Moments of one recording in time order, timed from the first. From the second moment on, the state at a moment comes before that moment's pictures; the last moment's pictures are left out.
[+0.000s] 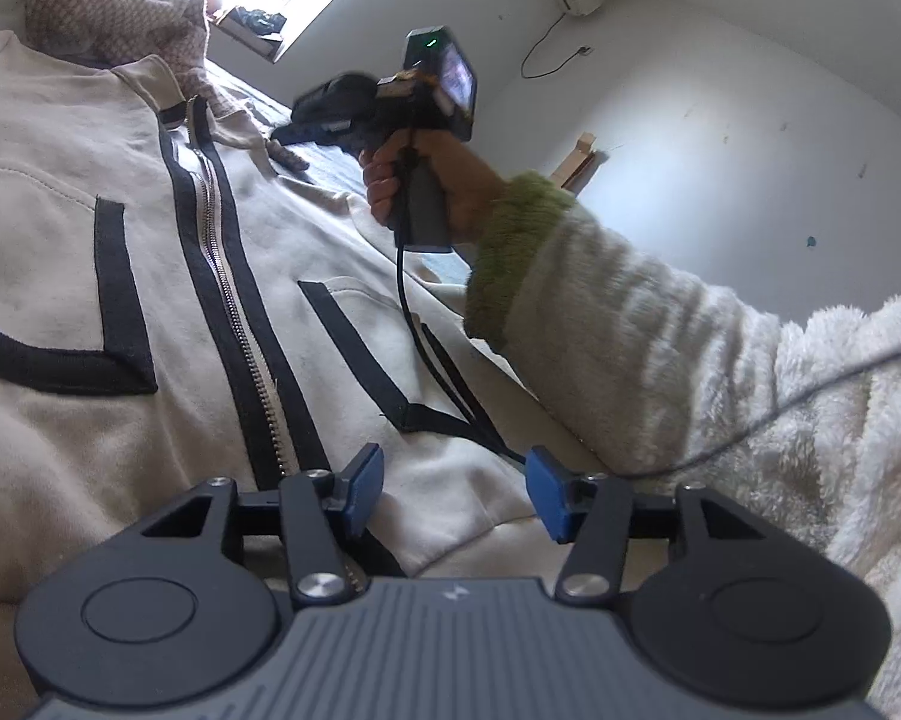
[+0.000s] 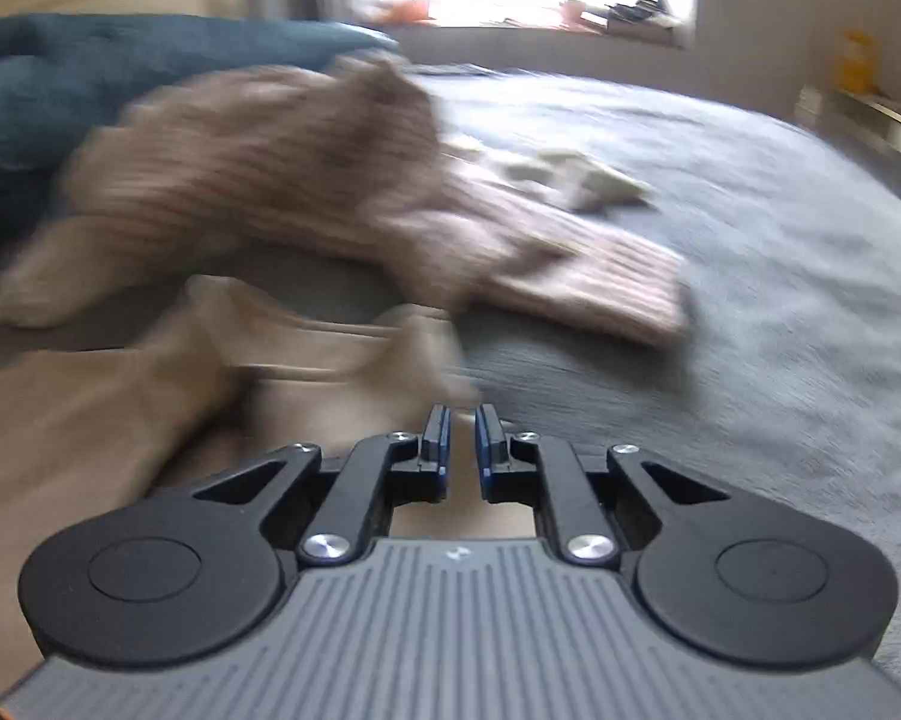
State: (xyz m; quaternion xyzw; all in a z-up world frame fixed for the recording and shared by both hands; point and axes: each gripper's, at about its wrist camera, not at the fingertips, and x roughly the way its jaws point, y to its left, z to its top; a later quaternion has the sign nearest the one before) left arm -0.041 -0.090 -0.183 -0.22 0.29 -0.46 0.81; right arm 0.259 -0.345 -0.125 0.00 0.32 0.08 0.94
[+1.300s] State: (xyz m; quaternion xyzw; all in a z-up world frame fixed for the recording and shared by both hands) left arm -0.110 -0.045 -0.126 -0.11 0.28 -0.35 0.89; right arm -0.072 -0.421 -0.117 0.02 0.34 0.05 0.94
